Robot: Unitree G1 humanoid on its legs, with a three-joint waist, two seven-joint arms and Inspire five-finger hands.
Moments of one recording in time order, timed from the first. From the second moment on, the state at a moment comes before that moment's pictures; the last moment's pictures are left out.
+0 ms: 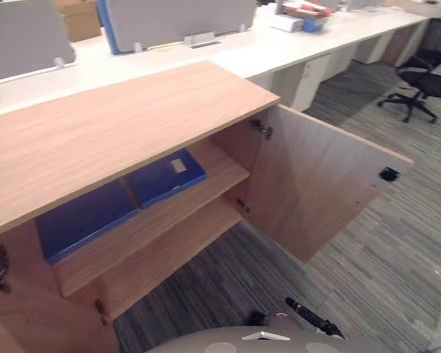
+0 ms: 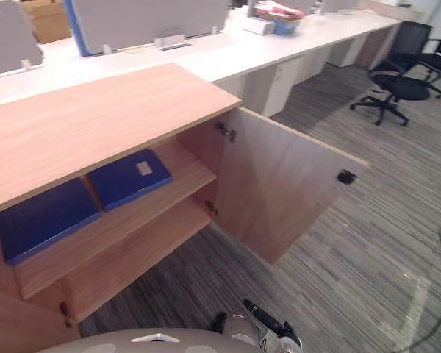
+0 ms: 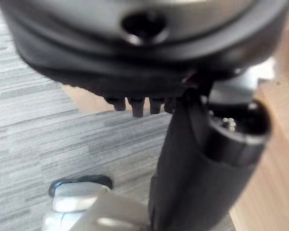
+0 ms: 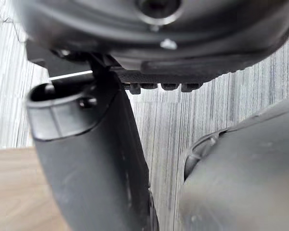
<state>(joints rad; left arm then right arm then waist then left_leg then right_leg) 0.20 0.05 0.49 1.17 0.12 0.02 0.06 0.10 0.00 -0.50 1.04 0.21 0.03 -0.10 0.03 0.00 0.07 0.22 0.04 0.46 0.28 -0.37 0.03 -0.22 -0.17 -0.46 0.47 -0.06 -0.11</state>
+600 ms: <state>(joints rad) 0.13 0.10 0.36 1.17 0.09 -0.02 0.06 -0.02 0.00 -0.58 1.17 0.12 0.05 -0.08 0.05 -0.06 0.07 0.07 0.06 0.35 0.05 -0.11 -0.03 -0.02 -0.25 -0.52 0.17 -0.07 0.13</state>
